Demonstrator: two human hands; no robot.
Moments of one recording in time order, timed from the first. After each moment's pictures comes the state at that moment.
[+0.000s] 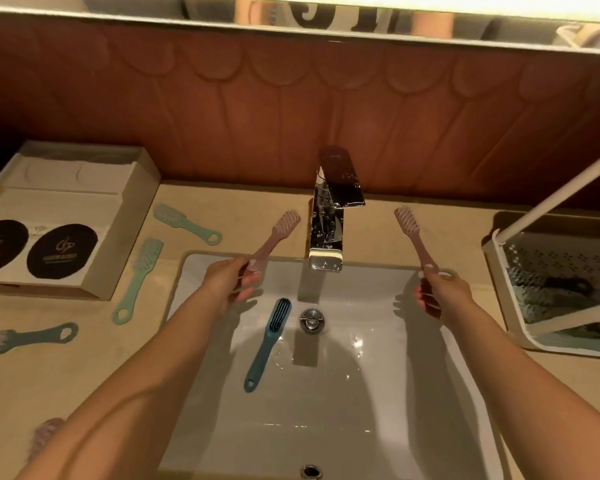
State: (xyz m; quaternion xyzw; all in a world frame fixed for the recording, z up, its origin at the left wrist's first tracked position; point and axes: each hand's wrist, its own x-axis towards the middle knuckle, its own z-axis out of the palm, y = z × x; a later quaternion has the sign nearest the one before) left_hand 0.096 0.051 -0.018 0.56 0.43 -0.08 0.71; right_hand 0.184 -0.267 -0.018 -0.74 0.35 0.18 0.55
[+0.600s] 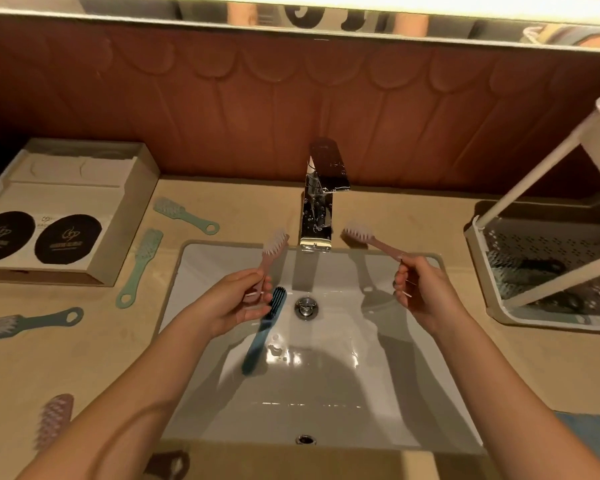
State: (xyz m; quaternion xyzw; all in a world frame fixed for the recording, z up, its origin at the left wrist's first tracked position) left_hand 0.041 0.021 0.014 0.53 0.31 -0.19 0.77; right_hand 0.123 -0.250 0.028 -0.61 0.23 0.20 0.73
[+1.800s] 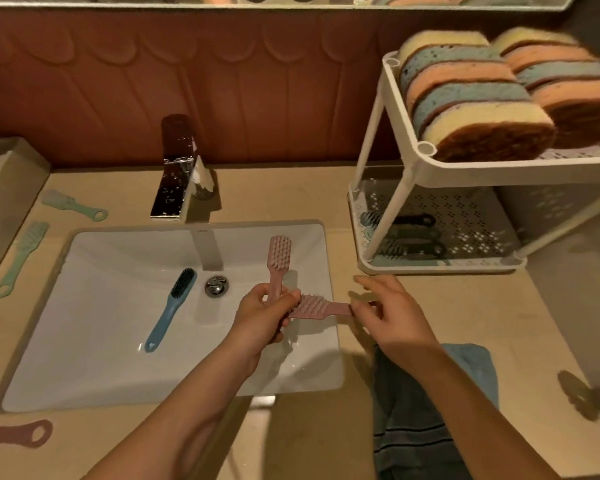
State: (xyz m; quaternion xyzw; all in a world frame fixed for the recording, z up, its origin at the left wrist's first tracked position) left_hand 0.010 -0.241 0.029 0.63 0.30 -0.13 0.71; right_hand 0.038 -0.432 0.051 -0.92 -0.10 0.14 0.36
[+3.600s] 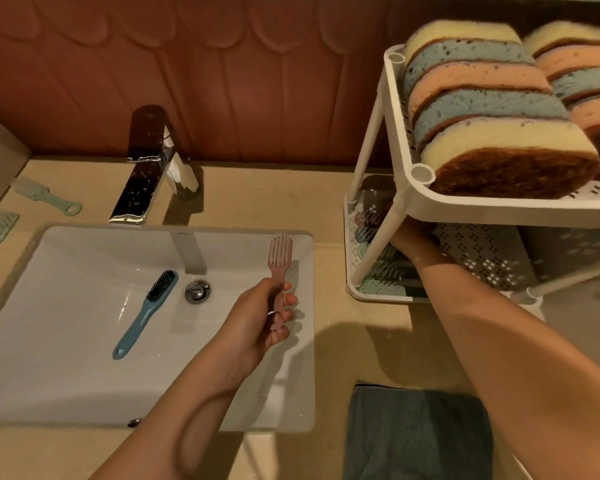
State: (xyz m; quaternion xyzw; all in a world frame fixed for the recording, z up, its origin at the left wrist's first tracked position) left_hand 0.067 -0.281 0.042 0.46 0.40 -0.15 0.78; right_hand 0.259 -0.468 -0.012 -0.94 0.03 0.18 0.29
